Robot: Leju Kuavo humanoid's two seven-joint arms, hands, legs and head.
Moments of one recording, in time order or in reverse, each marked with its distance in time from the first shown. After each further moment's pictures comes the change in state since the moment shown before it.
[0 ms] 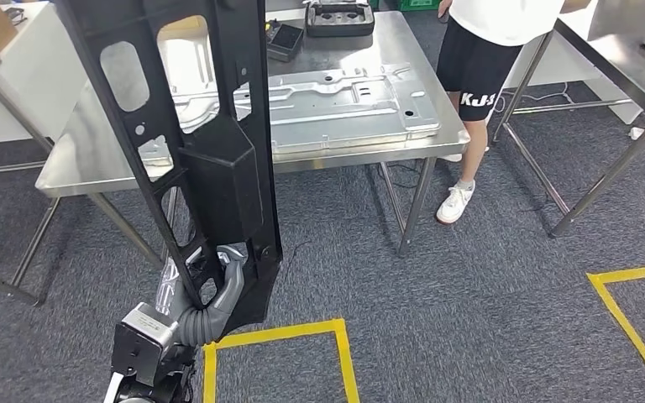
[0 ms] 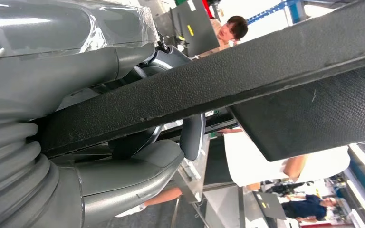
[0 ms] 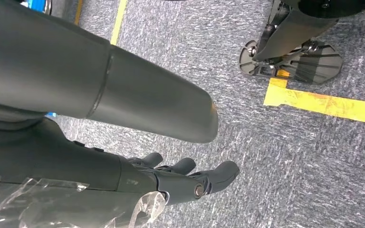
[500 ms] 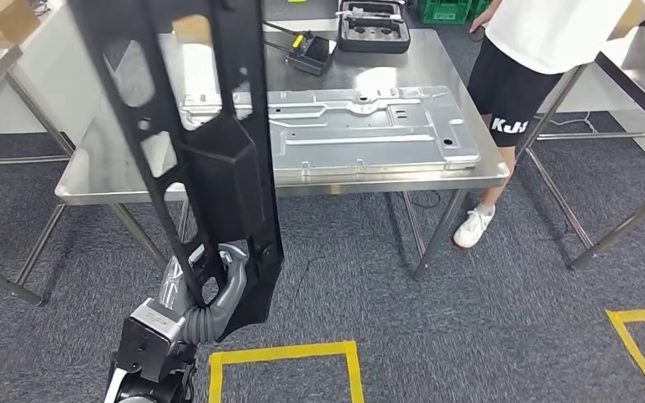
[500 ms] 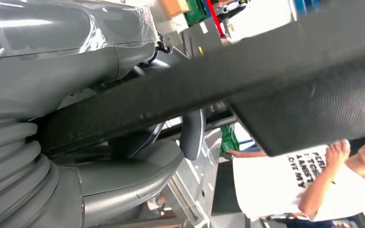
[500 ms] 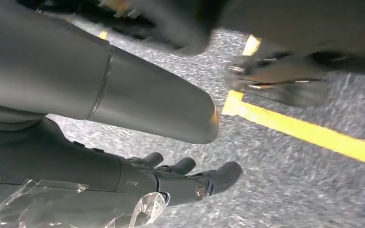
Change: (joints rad) left arm 0.002 0.002 -0.001 -0.001 -0.024 0.000 0.035; right arm -0.001 0.007 0.022 0.000 0.004 0.000 -0.007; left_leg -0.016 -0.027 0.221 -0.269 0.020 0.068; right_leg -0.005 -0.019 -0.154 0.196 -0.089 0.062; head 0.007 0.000
